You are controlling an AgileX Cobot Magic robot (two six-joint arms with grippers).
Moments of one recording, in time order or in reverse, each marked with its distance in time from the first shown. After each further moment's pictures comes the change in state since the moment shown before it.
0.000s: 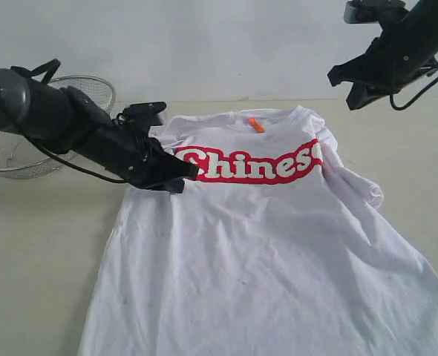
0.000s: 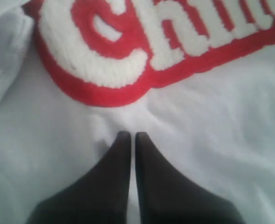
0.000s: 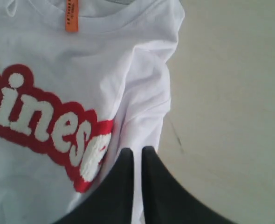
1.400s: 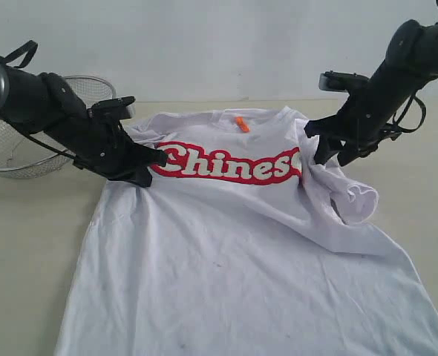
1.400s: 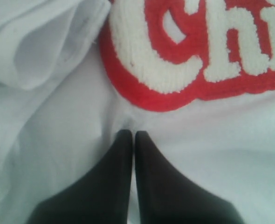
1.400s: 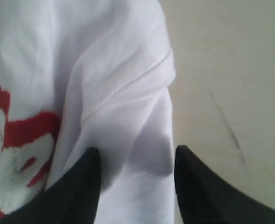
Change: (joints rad) left arm 0.118 0.055 -0.086 0.300 0.109 -0.299; right arm 0.010 0.281 -0.089 0.064 0.050 0.047
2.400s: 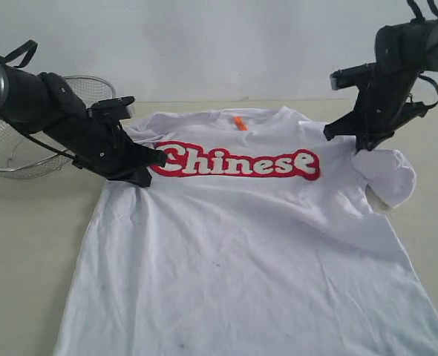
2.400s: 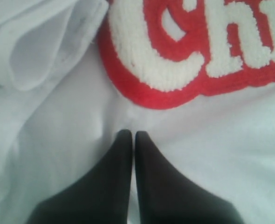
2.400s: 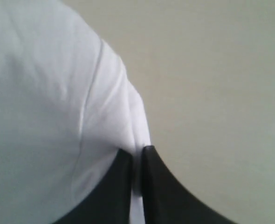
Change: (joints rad) left arm 0.000 -0.004 0.000 0.006 0.000 0.000; right arm 0.030 0.023 -0.082 -0.489 -0.039 0.286
